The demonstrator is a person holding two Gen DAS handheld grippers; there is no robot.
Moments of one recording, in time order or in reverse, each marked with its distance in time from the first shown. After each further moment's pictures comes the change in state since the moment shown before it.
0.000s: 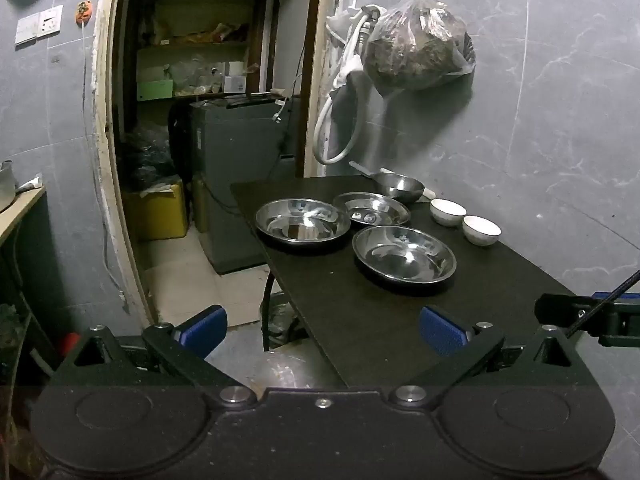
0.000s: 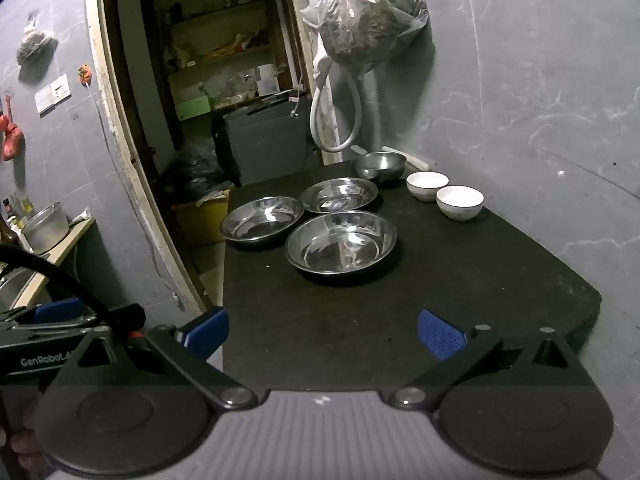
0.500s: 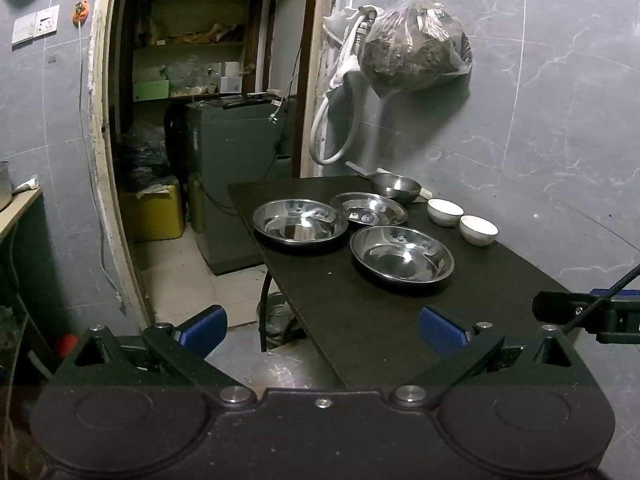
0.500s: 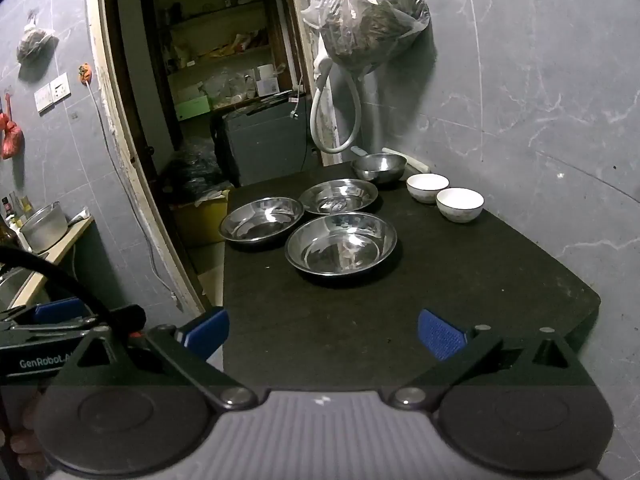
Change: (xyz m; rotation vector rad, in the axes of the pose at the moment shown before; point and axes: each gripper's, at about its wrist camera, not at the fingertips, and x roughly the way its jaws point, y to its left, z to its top) left arm 0.001 -0.004 0.000 0.003 0.004 -0.003; right arm 0.001 0.002 0.000 -0.001 0.001 -0.002
